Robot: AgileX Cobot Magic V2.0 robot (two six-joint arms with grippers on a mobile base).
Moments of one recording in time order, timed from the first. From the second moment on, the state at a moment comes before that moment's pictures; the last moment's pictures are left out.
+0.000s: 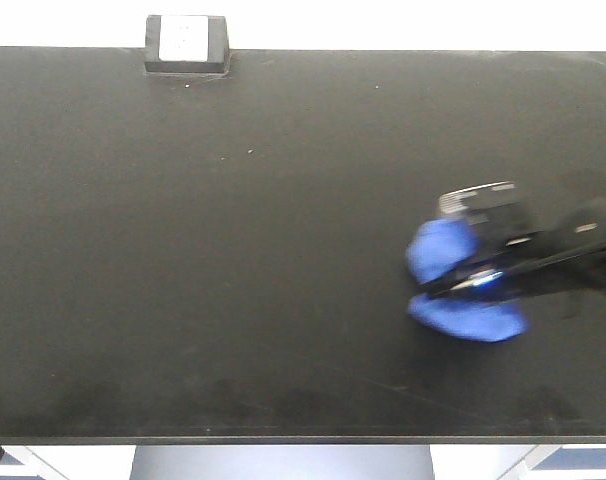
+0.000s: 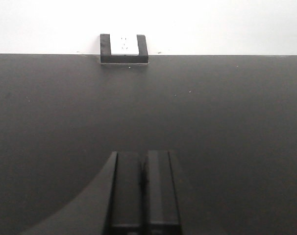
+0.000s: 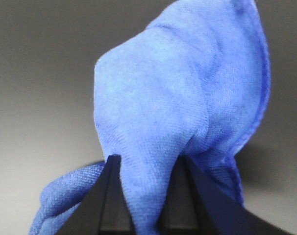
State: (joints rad) left arm -0.14 -0.02 0.03 -0.12 0.24 0.02; right arm 0.24 1.68 -0.69 0.66 0.26 -0.76
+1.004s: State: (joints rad) left arm -0.14 -0.02 0.03 -0.12 0.24 0.02; right arm 0.01 1.69 -0.68 0.70 0.24 -0.90
